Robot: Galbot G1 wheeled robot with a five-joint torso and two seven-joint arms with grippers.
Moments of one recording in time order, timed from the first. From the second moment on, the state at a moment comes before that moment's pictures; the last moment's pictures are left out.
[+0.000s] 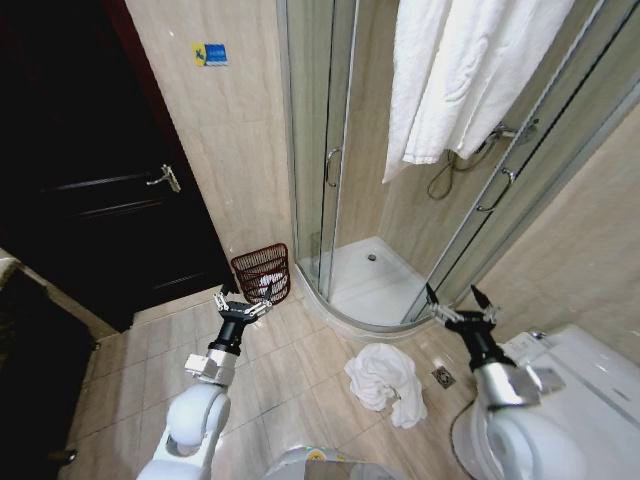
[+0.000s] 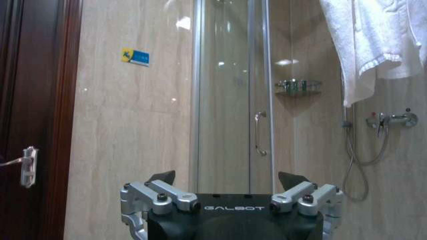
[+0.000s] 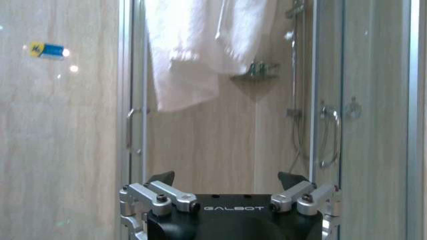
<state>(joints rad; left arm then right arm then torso) 1.55 -1.41 -0.55 -2.17 -0.17 -0.15 0.09 -1.51 1.30 0.83 2.34 0.39 -0.21 -0.03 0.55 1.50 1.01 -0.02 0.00</state>
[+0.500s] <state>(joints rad) 1.57 -1.42 -0.59 -2.12 -0.14 -0.17 0.09 -1.11 1.07 0.85 2.19 0.59 -0.32 0.07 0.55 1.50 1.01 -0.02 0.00</state>
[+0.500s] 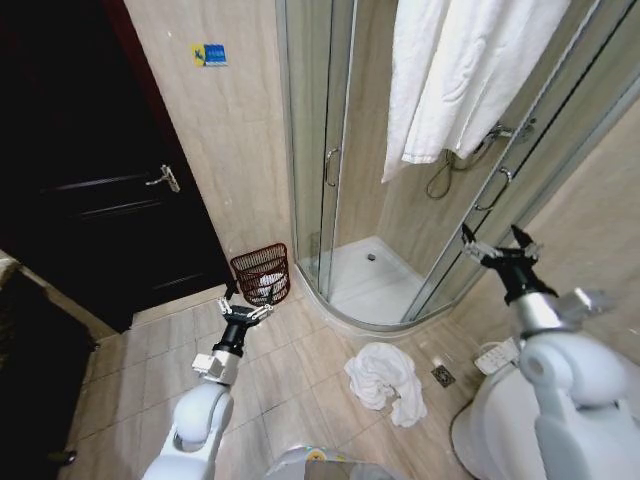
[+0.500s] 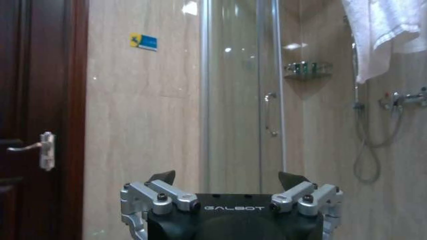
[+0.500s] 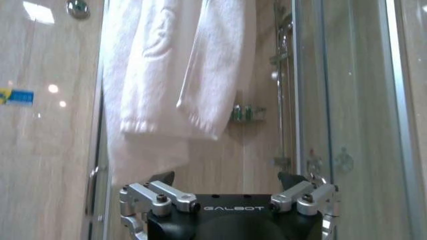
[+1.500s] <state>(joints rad) 1.56 -1.49 -0.59 -2.12 -0.07 -0.16 0.06 -0.20 0.81 0.45 1.71 0.79 -0.41 0.04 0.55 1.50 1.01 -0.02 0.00</state>
